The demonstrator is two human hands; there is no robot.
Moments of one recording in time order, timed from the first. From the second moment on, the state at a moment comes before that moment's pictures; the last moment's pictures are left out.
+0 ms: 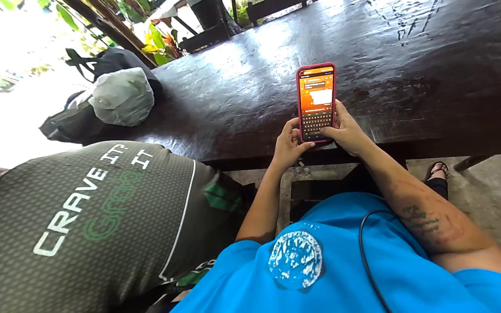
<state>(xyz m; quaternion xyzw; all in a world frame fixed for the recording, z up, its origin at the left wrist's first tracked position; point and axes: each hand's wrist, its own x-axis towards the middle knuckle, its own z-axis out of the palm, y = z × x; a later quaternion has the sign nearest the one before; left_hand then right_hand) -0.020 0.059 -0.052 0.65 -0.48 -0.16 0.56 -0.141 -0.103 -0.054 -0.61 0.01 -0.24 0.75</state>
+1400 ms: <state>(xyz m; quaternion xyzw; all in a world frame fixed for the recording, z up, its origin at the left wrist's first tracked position) -0.021 0.058 -0.053 0.66 -0.48 -0.15 0.55 -0.143 -0.101 -0.051 -0.61 0.03 -0.25 0.75</state>
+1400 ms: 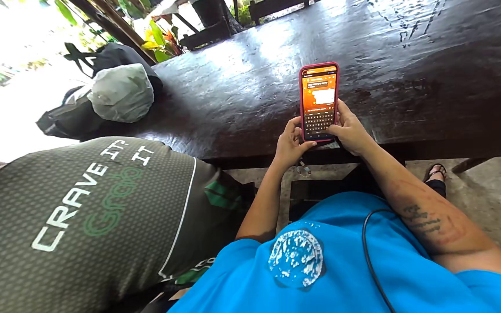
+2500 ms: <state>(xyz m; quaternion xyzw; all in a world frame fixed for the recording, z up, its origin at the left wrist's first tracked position) -0.020 0.058 -0.054 0.67 -0.49 -0.14 0.55 -0.143 -0.101 -0.051 -0.61 0.02 -0.26 0.75</state>
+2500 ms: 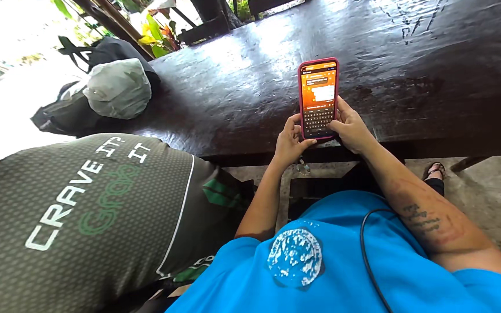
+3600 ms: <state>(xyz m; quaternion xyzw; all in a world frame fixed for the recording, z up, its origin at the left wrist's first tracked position) -0.020 0.058 -0.053 0.67 -0.49 -0.13 0.54 -0.143 -0.101 -0.050 -0.61 0.01 -0.26 0.75</state>
